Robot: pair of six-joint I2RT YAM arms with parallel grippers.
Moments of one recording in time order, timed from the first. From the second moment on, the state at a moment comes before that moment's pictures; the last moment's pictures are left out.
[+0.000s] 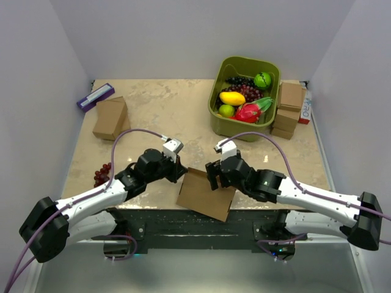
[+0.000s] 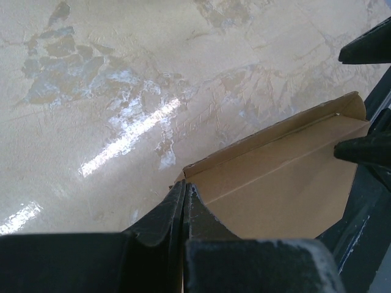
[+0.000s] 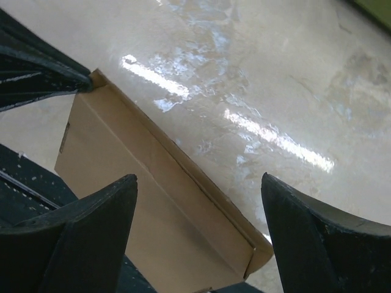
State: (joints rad) left arm -0.76 1.05 0.47 0.11 0.16 -0.31; right arm 1.10 1.02 0.77 -0.47 0.45 0.49
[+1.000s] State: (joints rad) left arm -0.77 1.05 0.46 0.11 0.16 -0.30; right arm 1.10 1.24 0.75 -0.30 0.21 0.22
